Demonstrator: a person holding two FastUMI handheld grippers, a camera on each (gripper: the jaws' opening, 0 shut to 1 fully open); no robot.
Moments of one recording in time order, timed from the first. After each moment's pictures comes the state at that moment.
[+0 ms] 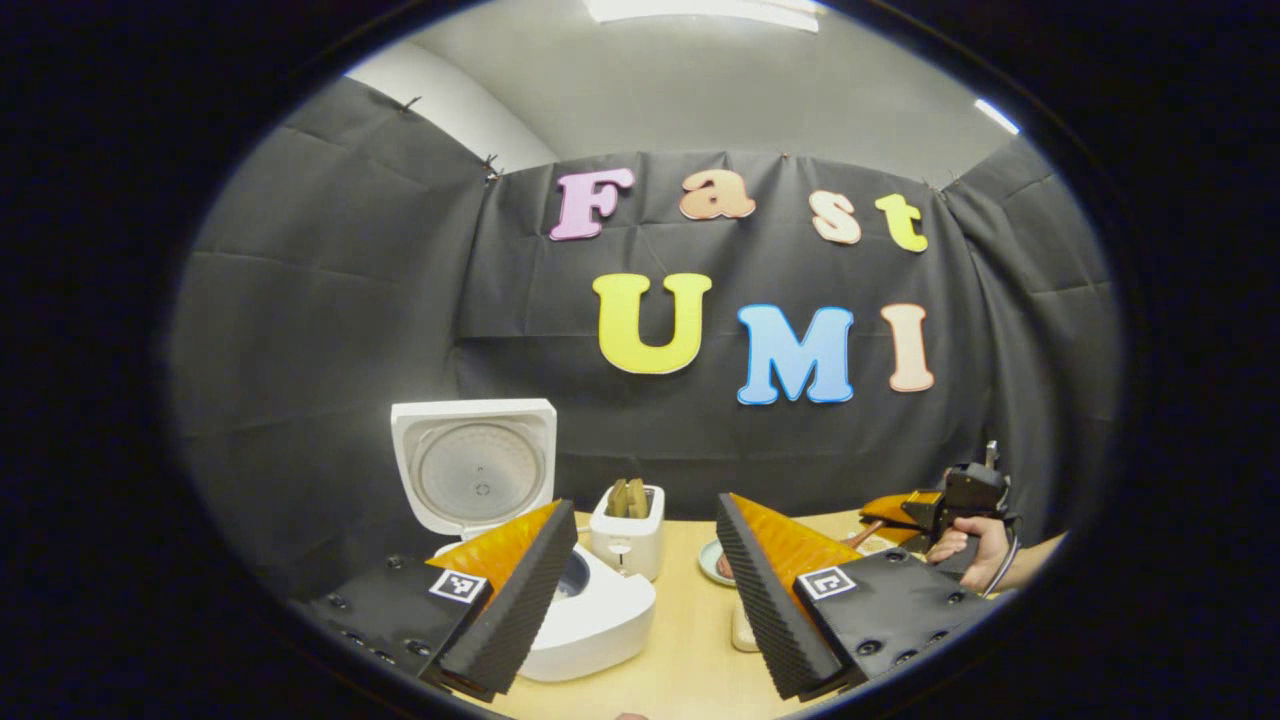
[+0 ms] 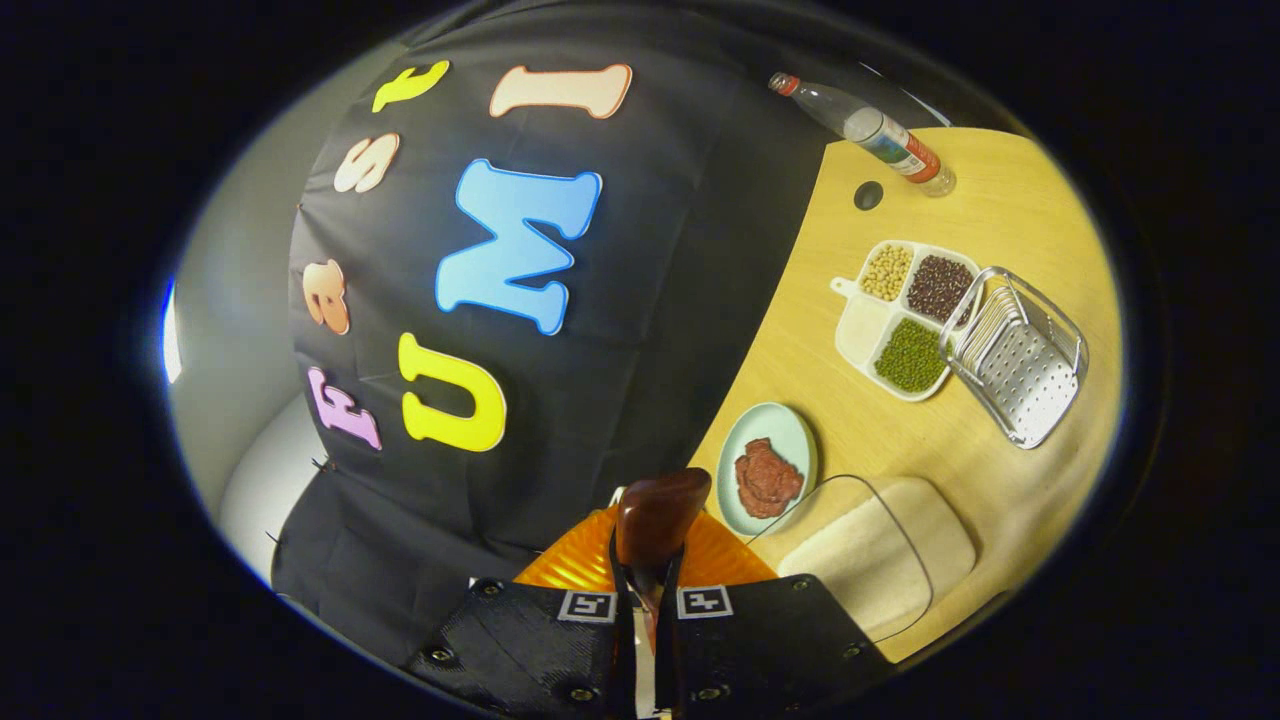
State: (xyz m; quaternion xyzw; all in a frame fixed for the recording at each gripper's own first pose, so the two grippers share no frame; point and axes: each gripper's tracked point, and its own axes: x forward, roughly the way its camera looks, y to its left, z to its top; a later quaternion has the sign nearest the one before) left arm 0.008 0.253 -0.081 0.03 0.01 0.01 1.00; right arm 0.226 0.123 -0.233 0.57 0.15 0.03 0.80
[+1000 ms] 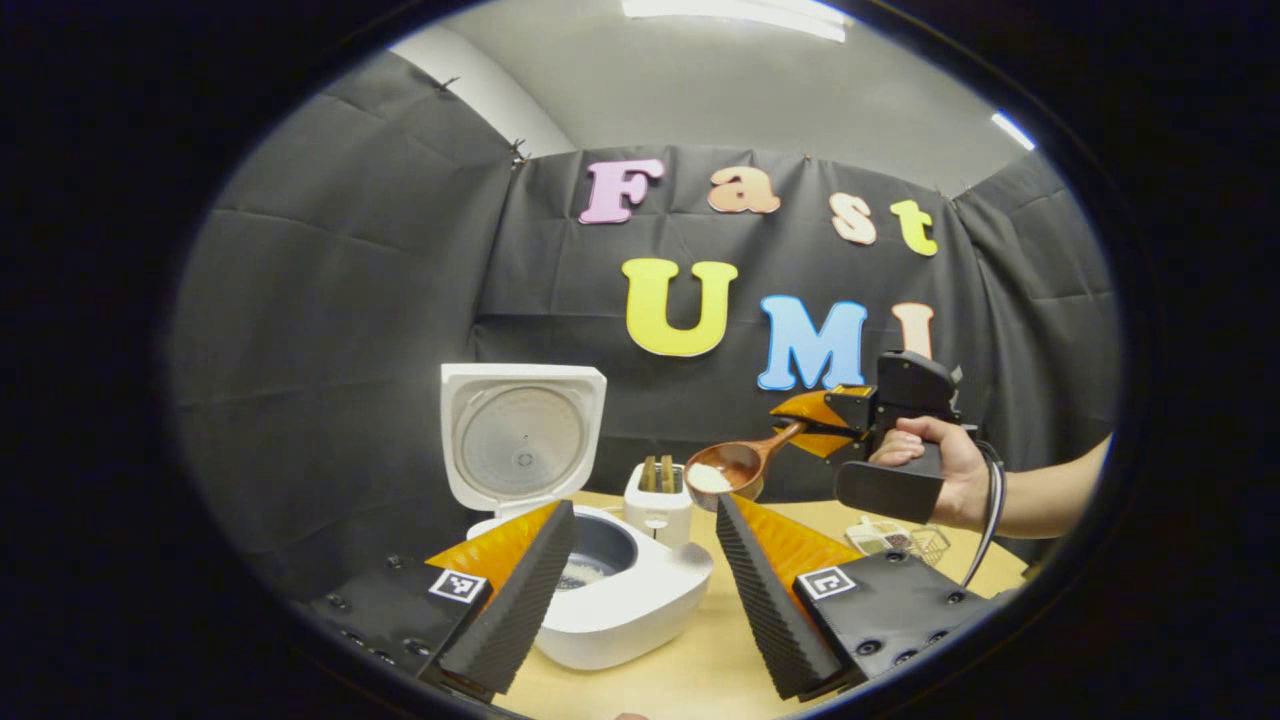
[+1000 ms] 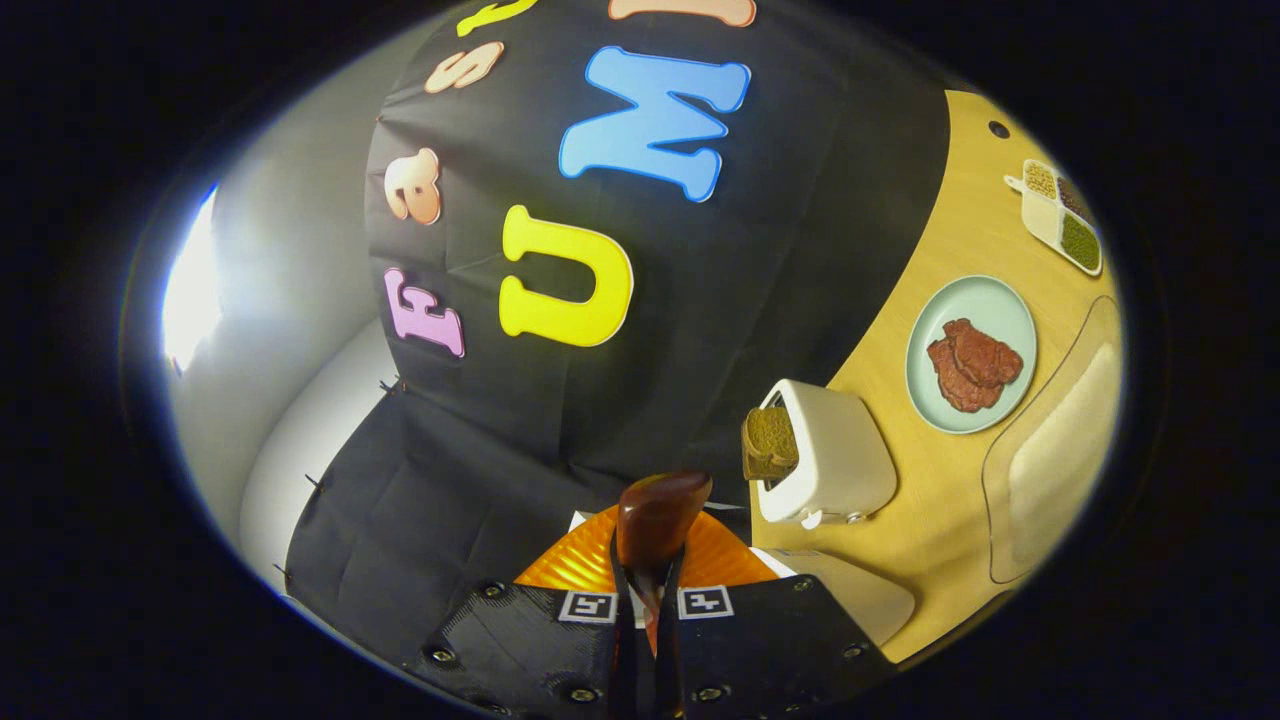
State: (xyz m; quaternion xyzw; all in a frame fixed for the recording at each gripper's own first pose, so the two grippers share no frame) left arm -0.018 0.343 -0.121 0.01 0.03 0.02 1.00; right arm 0.271 0.350 -0.154 0.54 0.18 0.19 0.80
